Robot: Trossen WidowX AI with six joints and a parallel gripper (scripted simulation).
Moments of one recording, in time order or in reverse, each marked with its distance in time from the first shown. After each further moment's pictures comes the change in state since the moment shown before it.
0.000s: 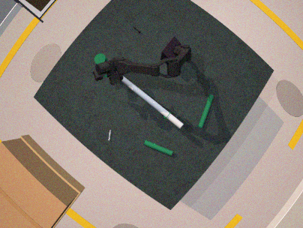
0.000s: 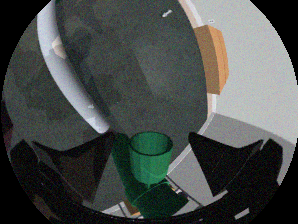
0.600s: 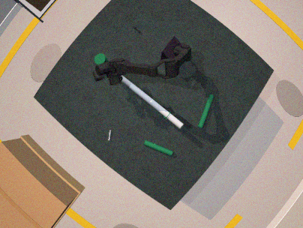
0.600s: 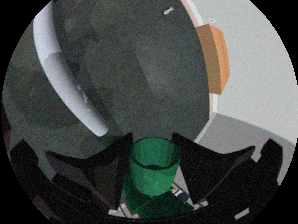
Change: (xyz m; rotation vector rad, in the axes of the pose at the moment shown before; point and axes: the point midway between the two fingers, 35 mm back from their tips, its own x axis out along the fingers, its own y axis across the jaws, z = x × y) arm 0.013 0.002 -0.001 0.003 -0.001 0.005
